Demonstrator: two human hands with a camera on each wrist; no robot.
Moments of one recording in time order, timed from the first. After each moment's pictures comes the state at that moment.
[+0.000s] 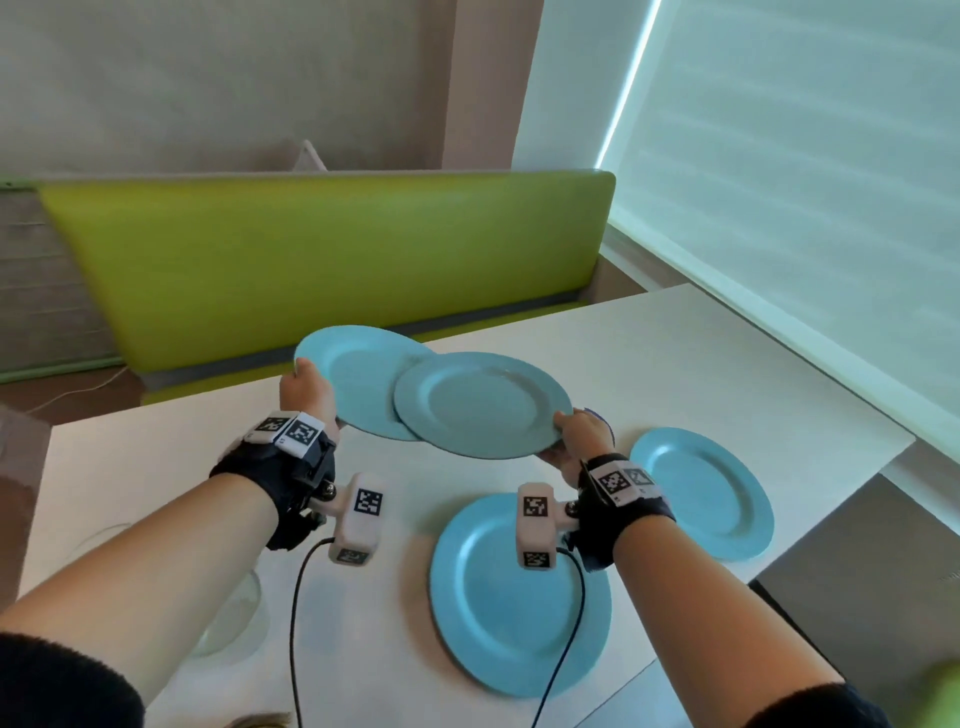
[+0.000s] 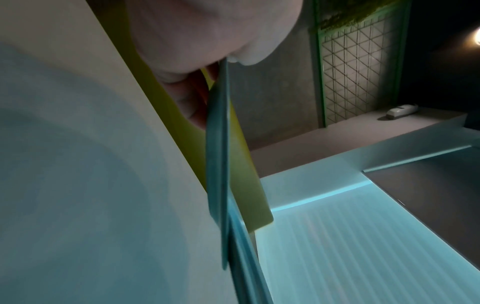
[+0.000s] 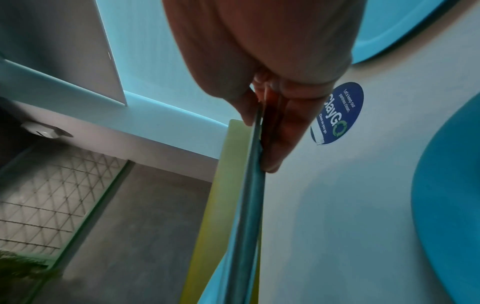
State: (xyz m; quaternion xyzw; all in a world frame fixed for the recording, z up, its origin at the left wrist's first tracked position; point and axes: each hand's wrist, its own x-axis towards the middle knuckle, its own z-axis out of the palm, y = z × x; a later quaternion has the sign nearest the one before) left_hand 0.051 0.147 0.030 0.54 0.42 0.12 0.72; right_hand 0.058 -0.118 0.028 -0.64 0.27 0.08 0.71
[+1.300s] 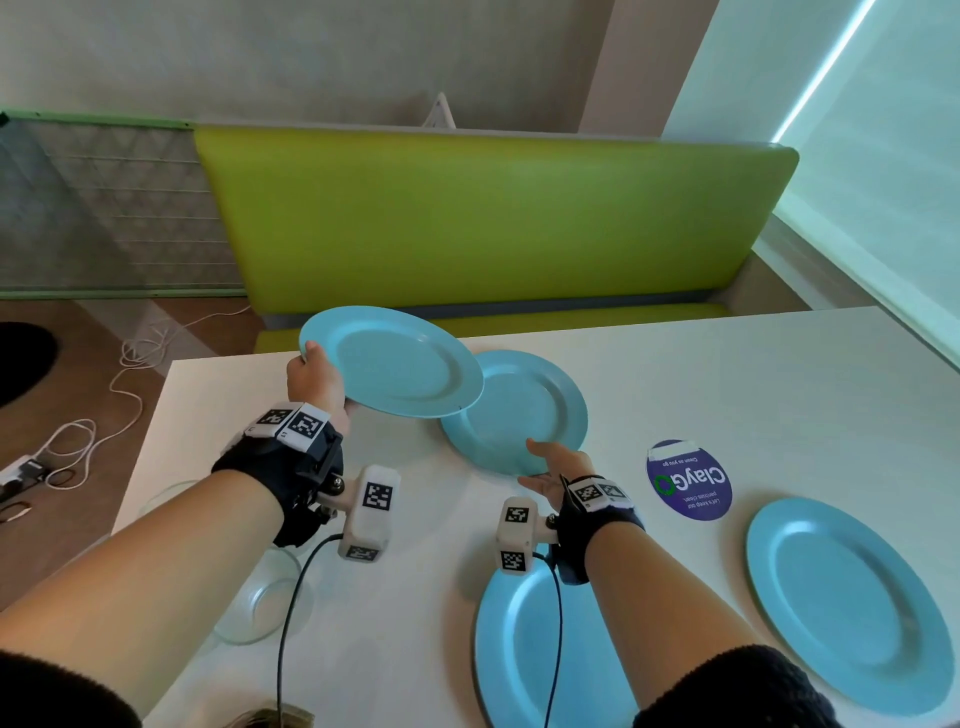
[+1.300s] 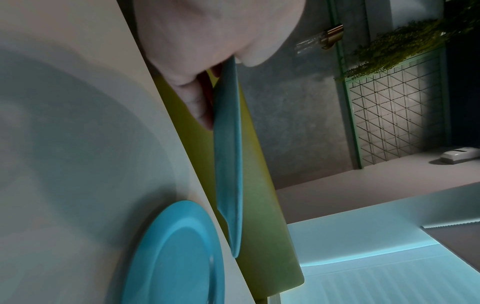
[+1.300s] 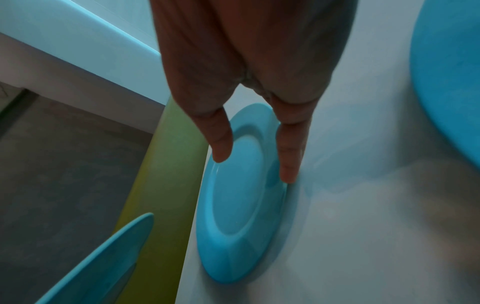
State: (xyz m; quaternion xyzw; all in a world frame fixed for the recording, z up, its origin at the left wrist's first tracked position) left_hand 0.065 0.215 -0.003 0.47 0.50 0.20 0.71; right_hand 0.121 -0.030 -0.058 -0.65 0.28 0.29 0.65
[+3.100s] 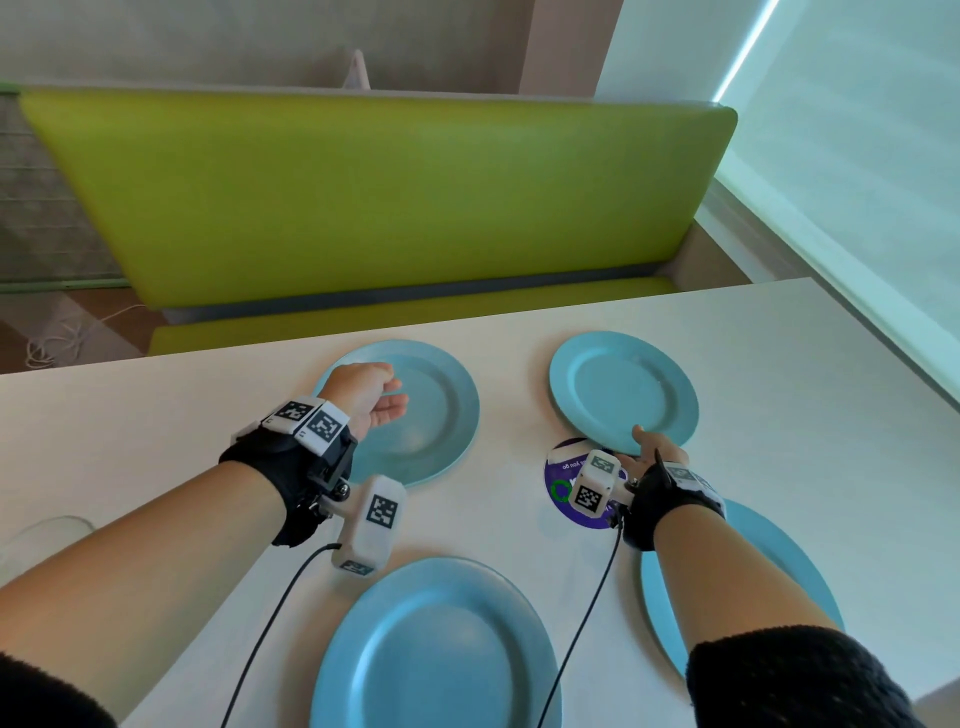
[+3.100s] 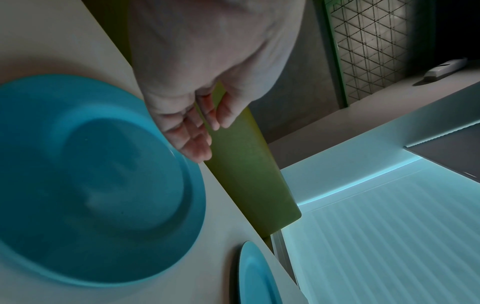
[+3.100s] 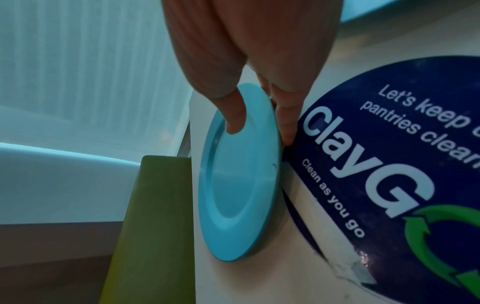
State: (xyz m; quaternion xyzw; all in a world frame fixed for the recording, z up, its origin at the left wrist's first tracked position) left_hand 0.168 0.059 -0.015 0.56 0.42 0.00 0.72; right_hand 0.251 -0.253 -0.079 -0.61 0.39 0.12 0.68
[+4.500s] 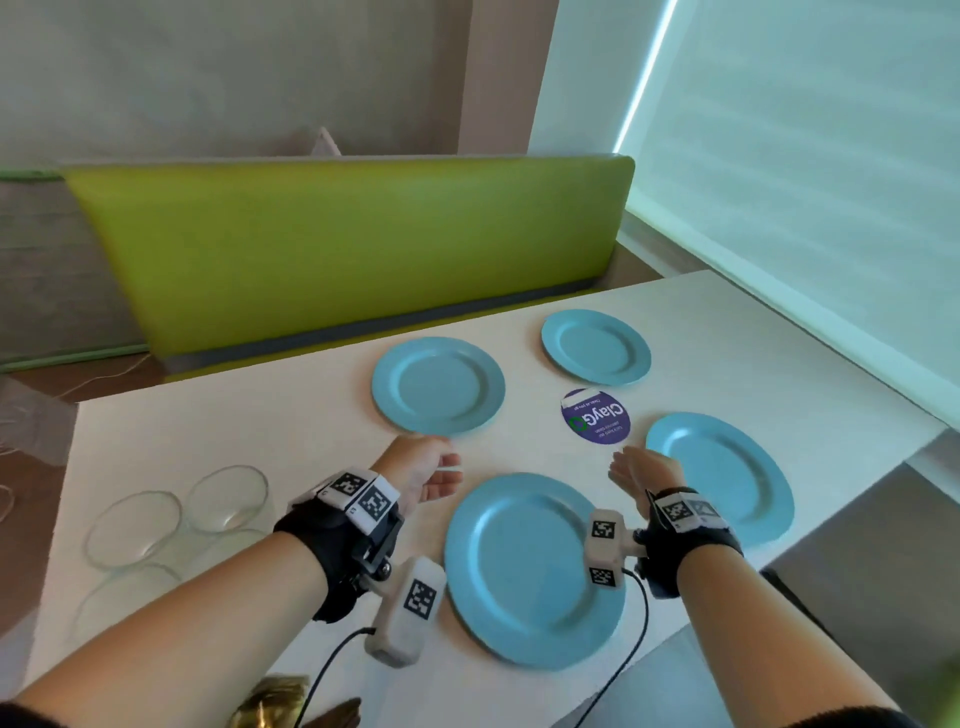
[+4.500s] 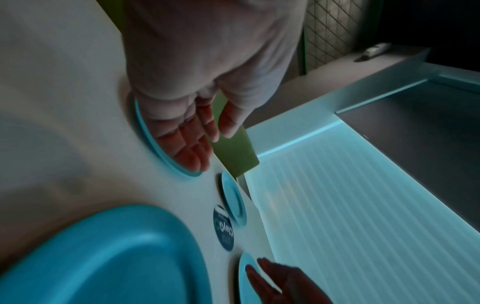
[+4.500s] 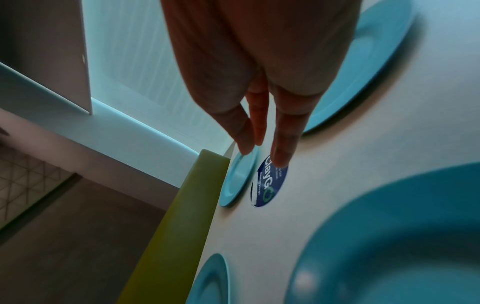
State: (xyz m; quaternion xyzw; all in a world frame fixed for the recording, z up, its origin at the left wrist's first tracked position) left_hand -0.019 0.061 0.006 0.60 0.28 -0.15 0.73; right_hand 0.040 -0.198 -0.019 -0.68 0.32 0.07 0.66
